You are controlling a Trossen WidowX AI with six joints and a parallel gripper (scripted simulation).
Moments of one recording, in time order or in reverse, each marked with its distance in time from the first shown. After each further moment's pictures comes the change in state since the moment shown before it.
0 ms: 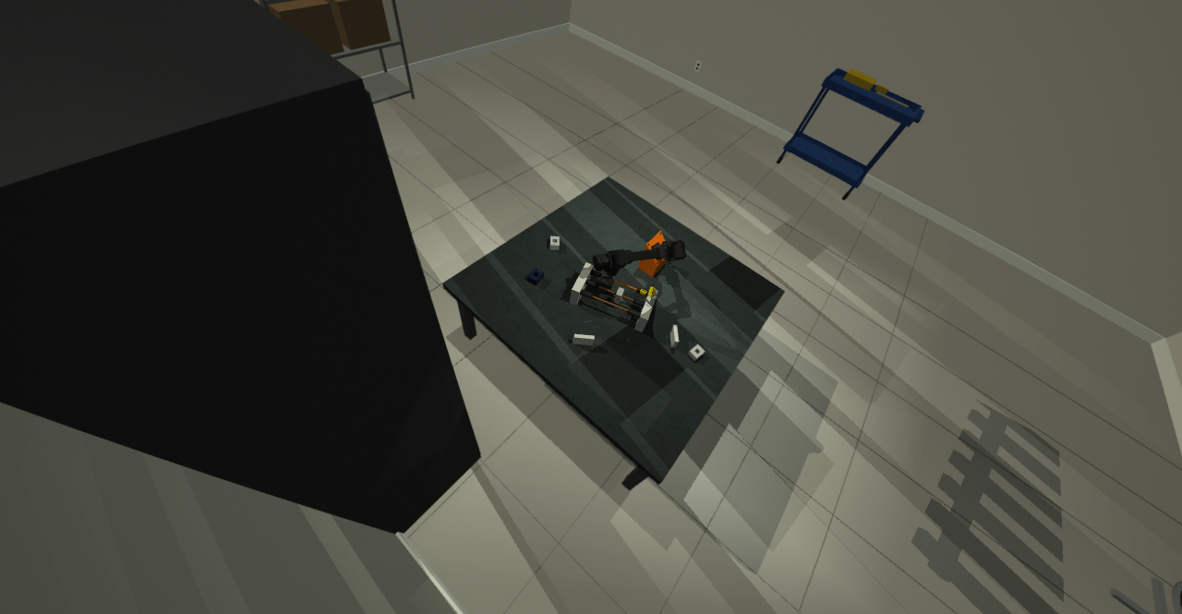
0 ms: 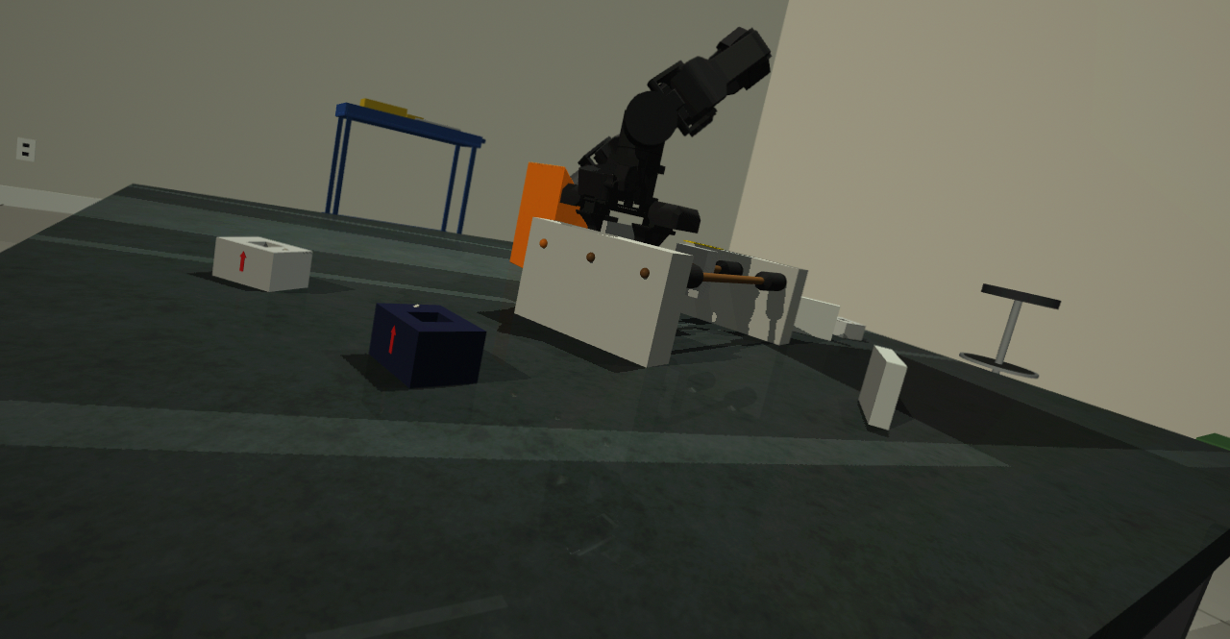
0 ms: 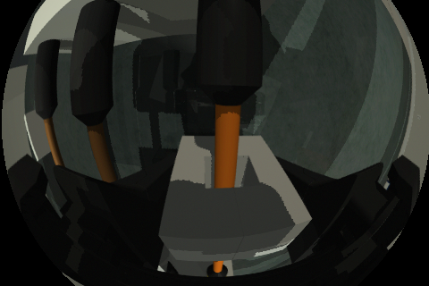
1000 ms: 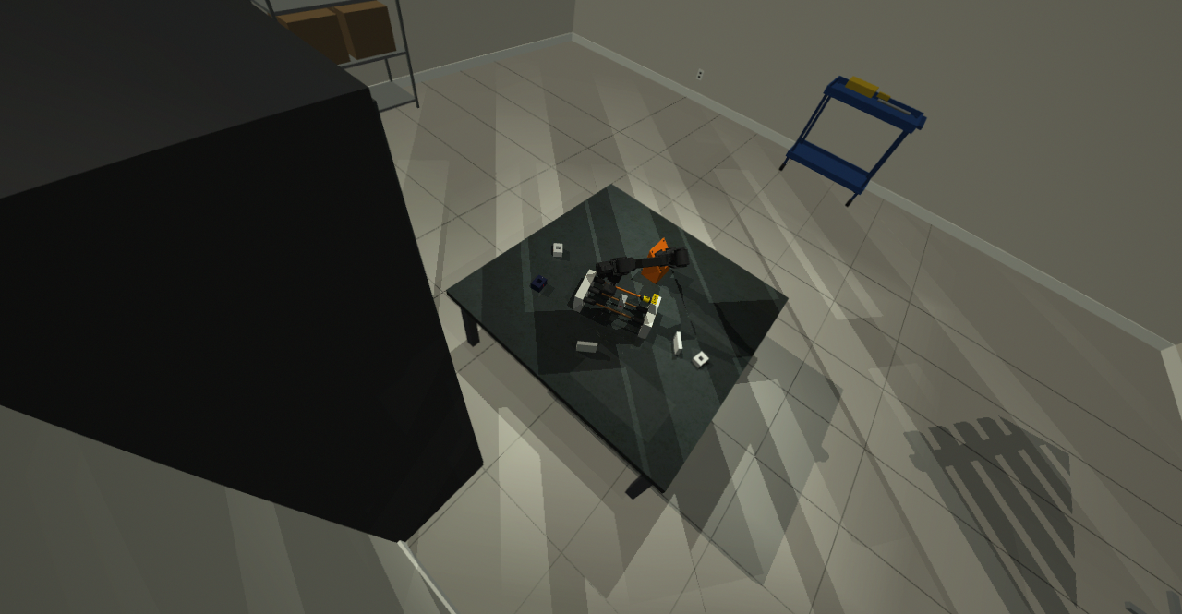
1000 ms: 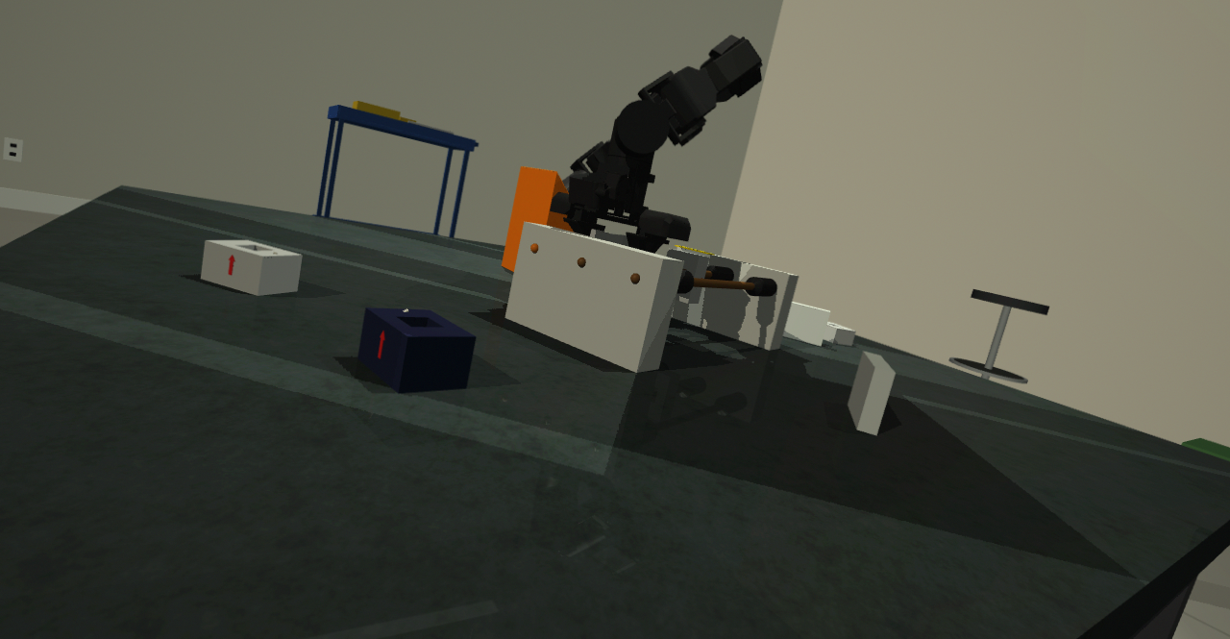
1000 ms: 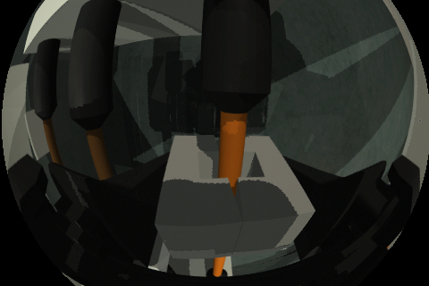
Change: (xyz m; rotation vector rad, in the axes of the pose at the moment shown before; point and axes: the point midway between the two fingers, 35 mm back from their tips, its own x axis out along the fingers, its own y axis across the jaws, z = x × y) arm 0.004 0.001 0.002 -0.013 -0.010 0.015
